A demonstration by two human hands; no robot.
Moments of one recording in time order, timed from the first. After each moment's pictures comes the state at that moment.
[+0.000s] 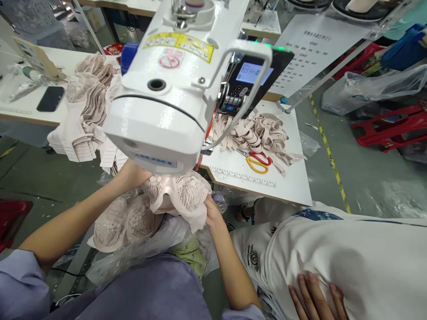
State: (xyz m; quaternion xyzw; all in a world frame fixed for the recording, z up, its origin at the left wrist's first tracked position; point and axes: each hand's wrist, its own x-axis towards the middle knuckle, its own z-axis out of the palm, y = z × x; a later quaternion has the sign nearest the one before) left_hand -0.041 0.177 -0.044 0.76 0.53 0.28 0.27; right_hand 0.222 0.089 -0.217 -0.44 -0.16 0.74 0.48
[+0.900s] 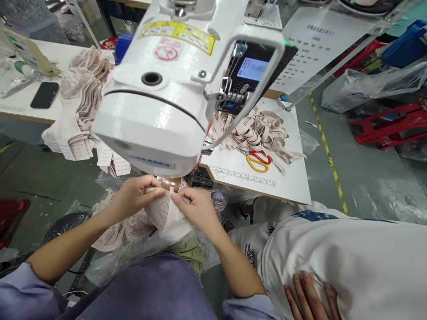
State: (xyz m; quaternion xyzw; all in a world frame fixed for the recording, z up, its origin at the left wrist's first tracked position) left_hand -0.031 0.114 -0.036 0.70 0.52 0.24 0.42; right_hand 0.184 0.100 -0.063 -0.52 -0.64 0.48 0.31
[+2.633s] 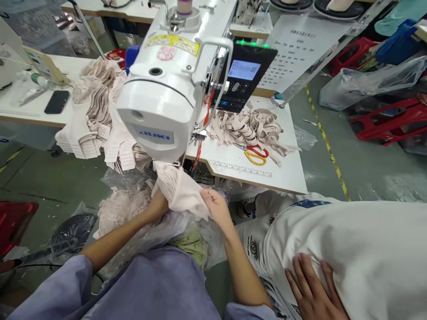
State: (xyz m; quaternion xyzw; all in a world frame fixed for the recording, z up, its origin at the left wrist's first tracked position) left_hand -0.010 0.079 -0.197 0.79 0.54 0.18 0.24; right_hand 0.244 0.060 -0.156 -0.59 -0.49 0.51 0.40
